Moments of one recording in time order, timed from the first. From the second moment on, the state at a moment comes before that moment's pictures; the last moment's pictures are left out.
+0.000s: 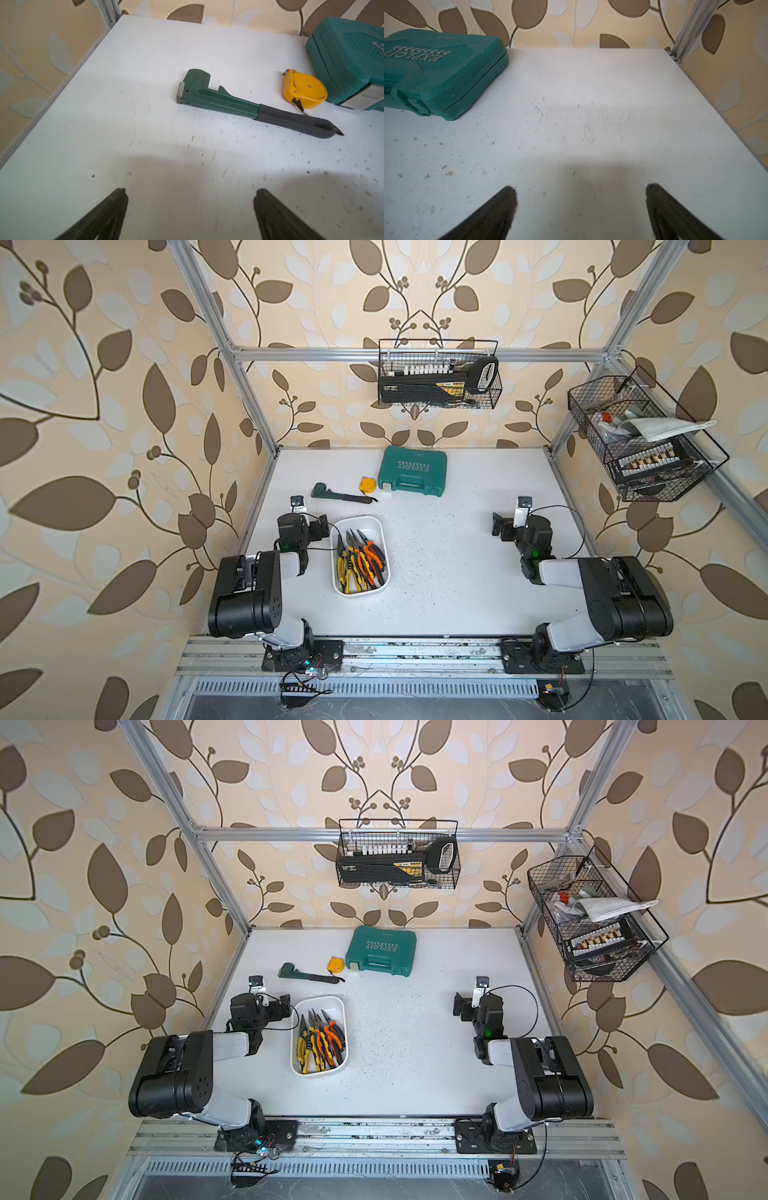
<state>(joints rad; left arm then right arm) 0.11 1.51 0.42 0.58 0.09 -0.04 0.01 1.50 0.36 0.75 0.10 0.02</state>
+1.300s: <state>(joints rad) -0.13 1.05 0.76 -0.23 -0.02 -0.28 0.07 1.04 0.62 0.08 -0.17 0.50</state>
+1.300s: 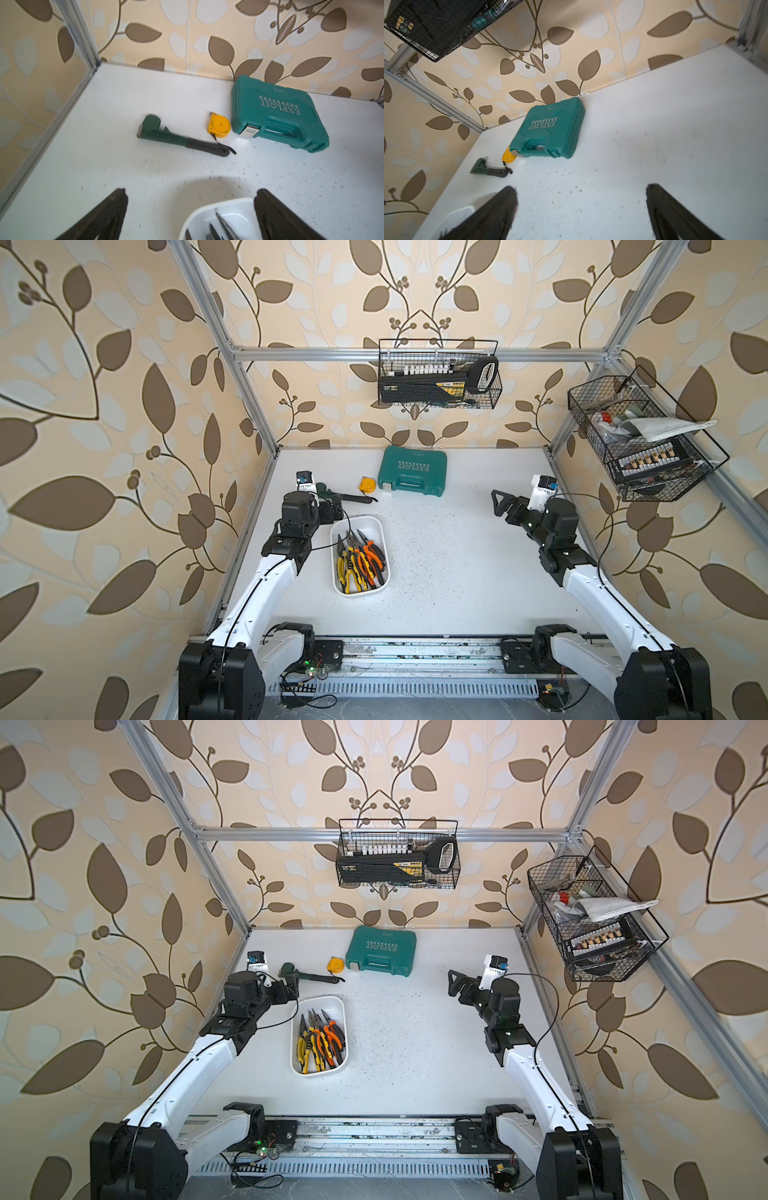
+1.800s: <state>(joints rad) -0.14 1.20 0.93 -0.91 0.09 -0.62 0.53 1.22 0.81 -0.17 -0.20 0.49</state>
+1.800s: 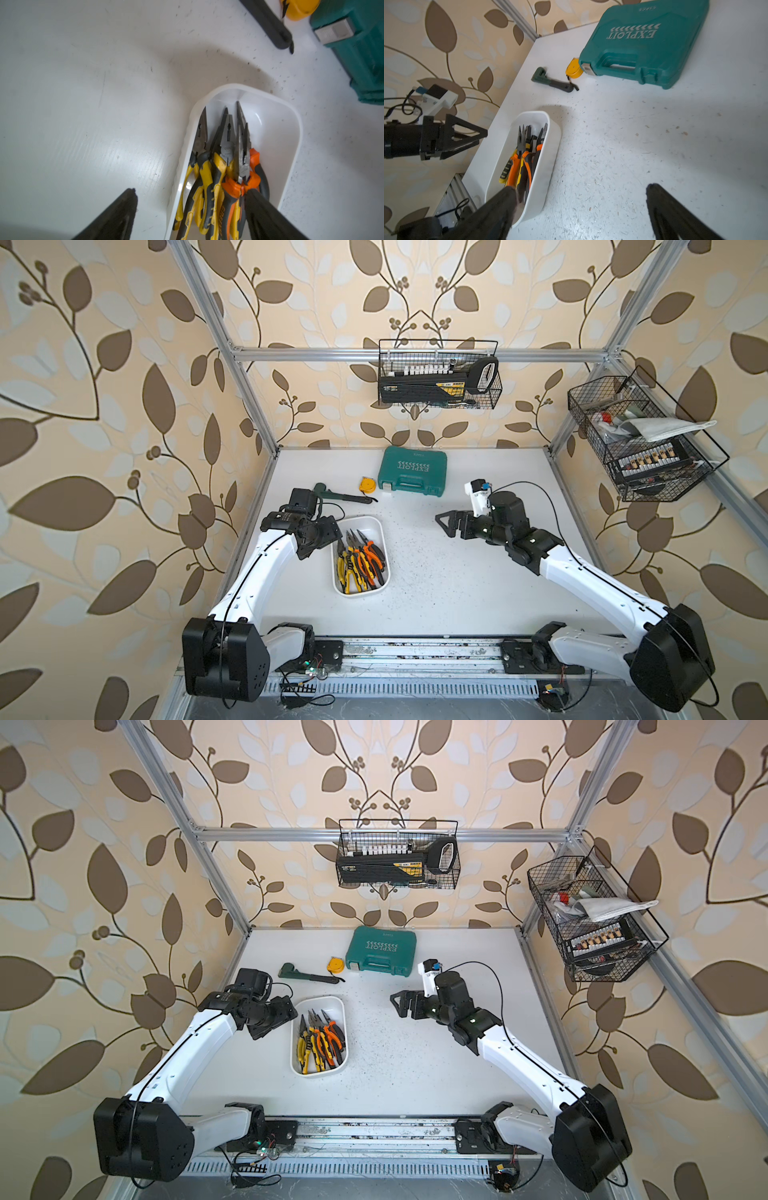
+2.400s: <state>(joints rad) -0.19 1.35 0.86 -0.83 0.06 -0.64 0.59 1.29 0.82 -0.20 -0.10 0.44</state>
